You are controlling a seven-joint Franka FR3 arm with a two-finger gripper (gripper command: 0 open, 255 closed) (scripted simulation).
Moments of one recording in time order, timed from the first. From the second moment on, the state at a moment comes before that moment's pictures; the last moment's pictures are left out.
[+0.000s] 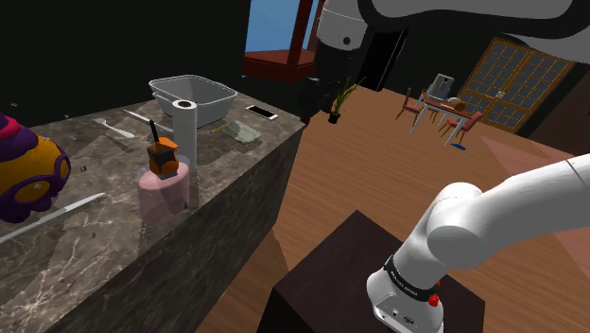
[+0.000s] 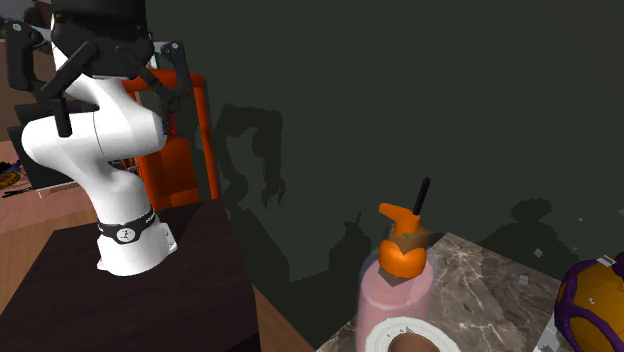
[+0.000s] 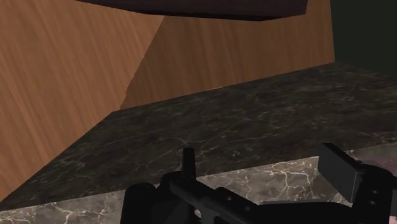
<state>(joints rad) 0.07 -0.57 0.21 -2.23 0.00 1.69 0.16</state>
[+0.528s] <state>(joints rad) 0.09 -0.31 0.36 -2.06 -0.03 1.75 0.35</state>
